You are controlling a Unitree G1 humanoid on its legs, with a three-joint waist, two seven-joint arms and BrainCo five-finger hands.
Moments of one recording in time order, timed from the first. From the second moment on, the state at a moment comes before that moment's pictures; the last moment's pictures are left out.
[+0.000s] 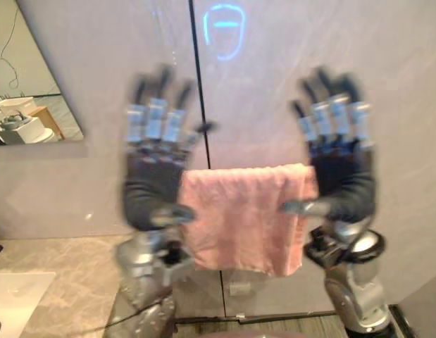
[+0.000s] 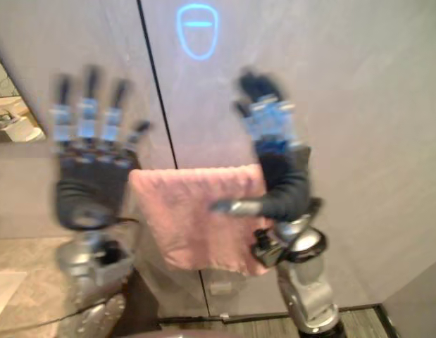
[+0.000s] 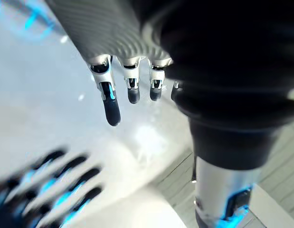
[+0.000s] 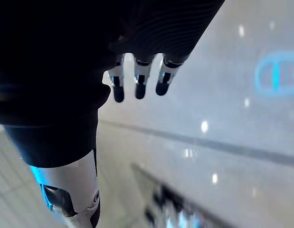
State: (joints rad) left arm 0.03 0.21 -0.46 -0.69 -0.56 -0.35 -0.03; right arm -0.05 -0.28 0.36 -0.65 0.32 -0.35 0.09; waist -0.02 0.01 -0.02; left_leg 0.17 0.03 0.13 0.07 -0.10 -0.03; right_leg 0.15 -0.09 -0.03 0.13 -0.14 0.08
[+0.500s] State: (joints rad) left arm 0.10 0.30 -0.58 -0.24 -0.79 -0.23 -0.19; right arm 0.09 -0.53 0.48 -0.23 0.42 -0.33 0.26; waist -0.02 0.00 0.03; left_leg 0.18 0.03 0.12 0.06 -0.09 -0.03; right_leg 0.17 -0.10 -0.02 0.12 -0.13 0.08
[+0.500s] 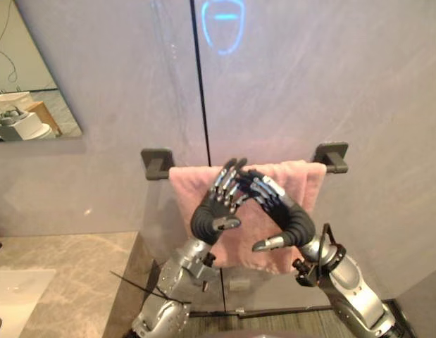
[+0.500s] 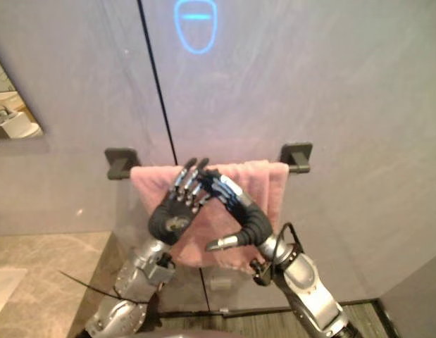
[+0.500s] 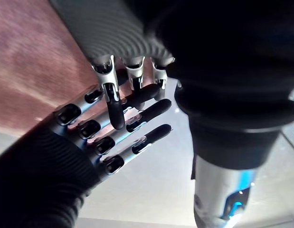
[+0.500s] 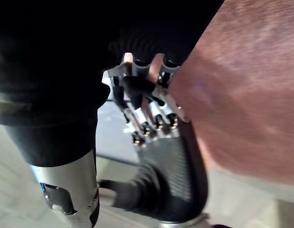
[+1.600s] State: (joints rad) left arm 0.20 0.12 -0.18 -0.07 -0.42 -0.15 -0.19; right arm 0.27 -0.16 -0.01 -0.05 -0.01 -0.21 0.13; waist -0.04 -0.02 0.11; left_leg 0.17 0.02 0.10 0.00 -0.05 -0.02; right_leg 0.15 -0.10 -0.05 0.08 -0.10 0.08
